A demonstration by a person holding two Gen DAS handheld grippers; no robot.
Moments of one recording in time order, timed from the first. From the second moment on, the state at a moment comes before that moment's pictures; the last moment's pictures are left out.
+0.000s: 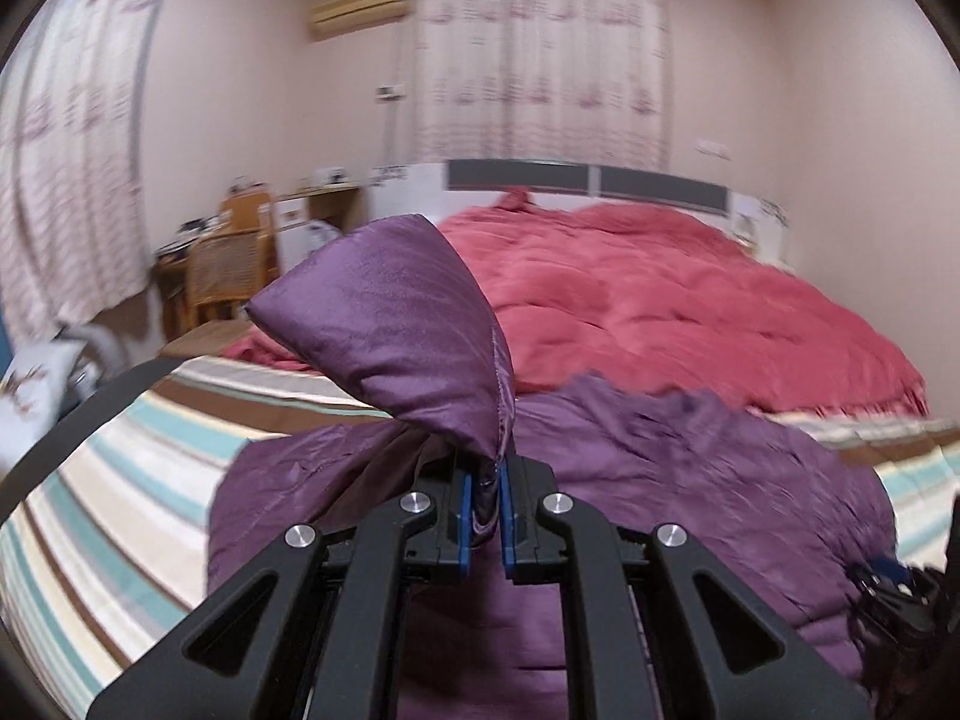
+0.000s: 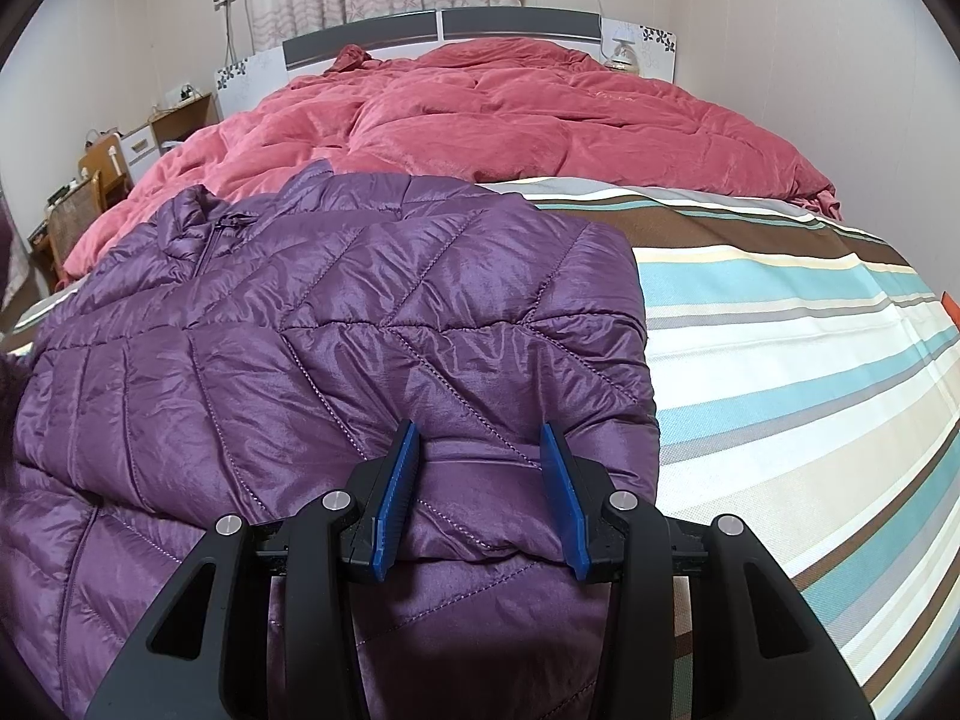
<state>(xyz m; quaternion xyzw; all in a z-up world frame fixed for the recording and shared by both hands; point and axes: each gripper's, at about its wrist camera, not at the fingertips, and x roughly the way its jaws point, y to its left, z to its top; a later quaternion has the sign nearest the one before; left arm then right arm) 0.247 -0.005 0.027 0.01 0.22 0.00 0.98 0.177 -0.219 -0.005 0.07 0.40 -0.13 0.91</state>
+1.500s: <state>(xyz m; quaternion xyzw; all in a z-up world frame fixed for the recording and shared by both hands) 0.196 -0.021 0.013 0.08 0.34 -0.08 0.93 0.167 -0.219 0.013 0.09 0.35 -0.10 0.92</state>
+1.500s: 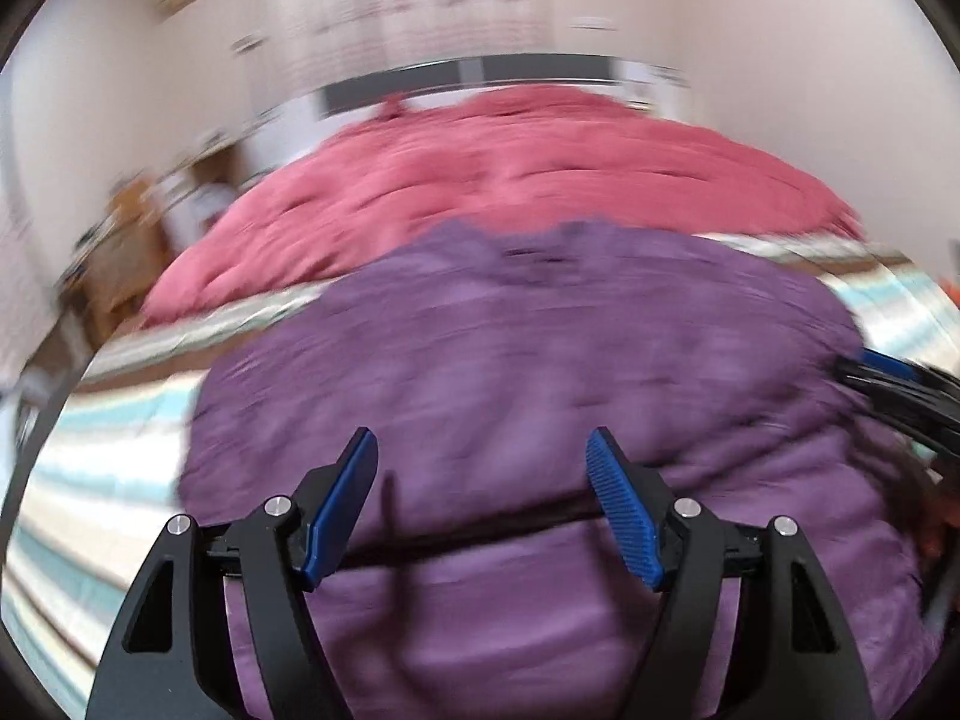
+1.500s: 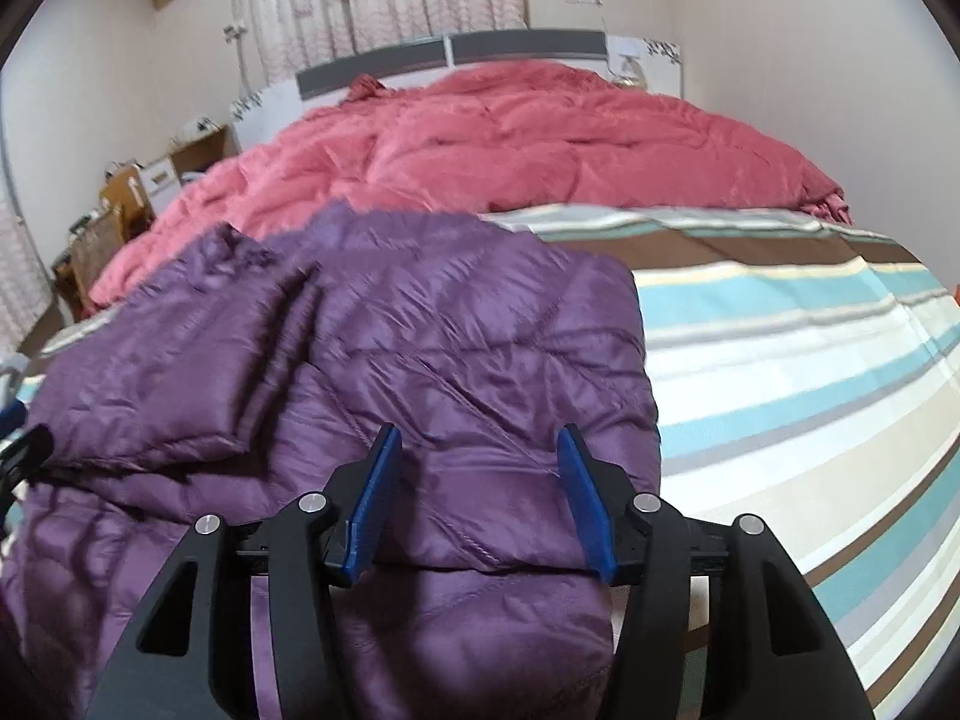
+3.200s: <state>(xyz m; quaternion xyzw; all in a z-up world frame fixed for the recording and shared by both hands) 0.038 0.148 -0.052 -0.07 0.45 -0.14 0.88 -0.060 -0.238 -0.003 0.20 0.48 0.08 0.85</state>
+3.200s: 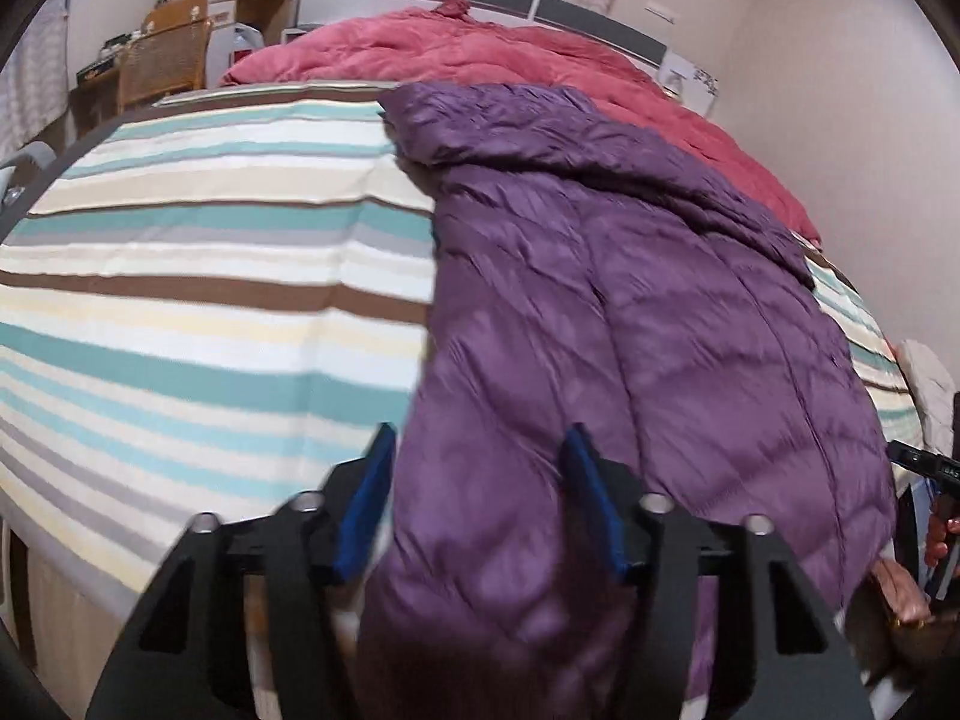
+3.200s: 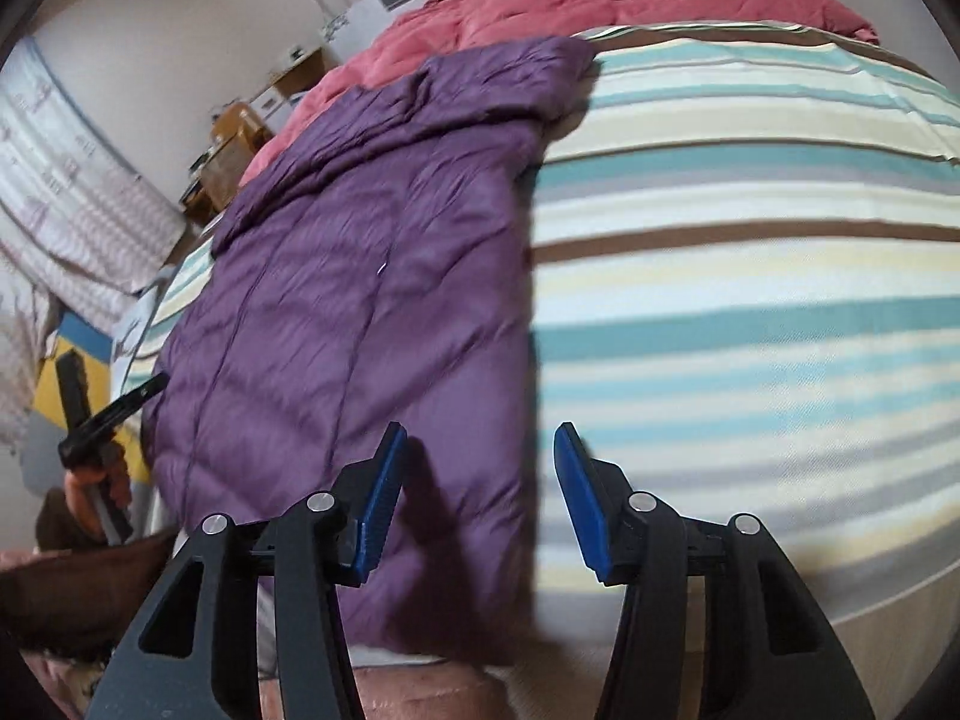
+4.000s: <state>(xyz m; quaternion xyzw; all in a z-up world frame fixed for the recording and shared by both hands) -0.034 0.146 -0.026 -0.05 0.45 -0.20 0.87 -0.096 -0.227 0.011 0.23 0.45 0.18 0.85</state>
